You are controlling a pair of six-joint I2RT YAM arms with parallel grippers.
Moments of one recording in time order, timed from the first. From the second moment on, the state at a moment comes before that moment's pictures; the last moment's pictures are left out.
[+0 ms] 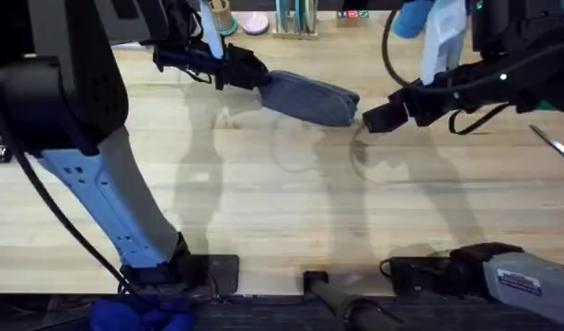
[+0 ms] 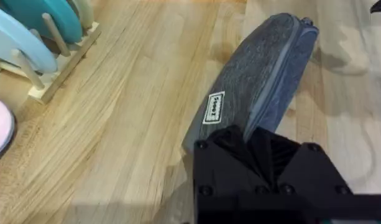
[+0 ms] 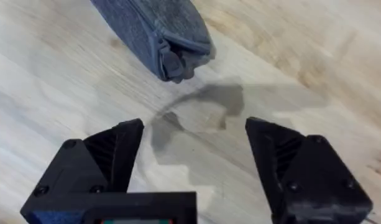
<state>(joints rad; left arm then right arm) 0.06 2.10 1.44 -0.74 1.11 1.18 0.15 1.30 0.96 -0.72 -0.24 -0.31</state>
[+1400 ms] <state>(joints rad) 0.06 2.10 1.44 -0.75 1.11 1.18 0.12 1.51 0.96 -0.54 -0.56 -0.14</state>
